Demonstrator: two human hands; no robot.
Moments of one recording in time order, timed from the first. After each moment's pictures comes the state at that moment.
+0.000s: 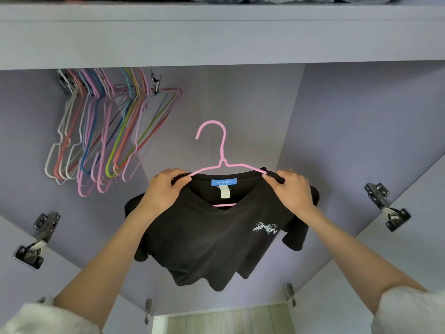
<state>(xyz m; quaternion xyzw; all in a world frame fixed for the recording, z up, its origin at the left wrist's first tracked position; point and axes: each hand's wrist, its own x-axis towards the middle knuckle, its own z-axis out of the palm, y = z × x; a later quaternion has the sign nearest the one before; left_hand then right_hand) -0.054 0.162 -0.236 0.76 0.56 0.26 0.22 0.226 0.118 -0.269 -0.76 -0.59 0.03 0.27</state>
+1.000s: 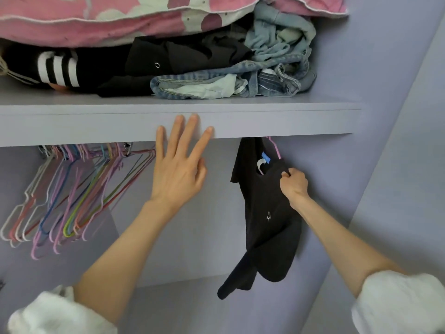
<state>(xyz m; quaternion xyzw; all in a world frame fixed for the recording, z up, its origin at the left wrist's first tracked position) 0.065 0.164 -0.116 0.77 0.37 0.39 -0.33 0.320 0.142 -0.154 -0.78 -0.36 0.15 0.50</state>
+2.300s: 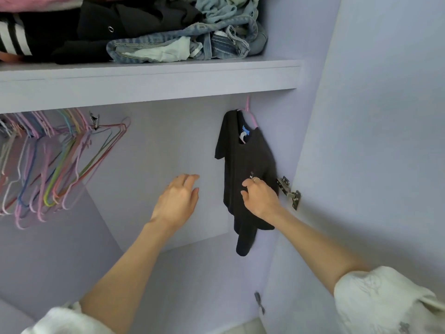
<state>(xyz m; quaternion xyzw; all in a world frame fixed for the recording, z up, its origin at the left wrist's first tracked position) 0.079 0.072 -0.211 0.87 0.43 0.23 0.03 0.285 0.018 -0.230 -0.78 -0.60 0.00 0.16</state>
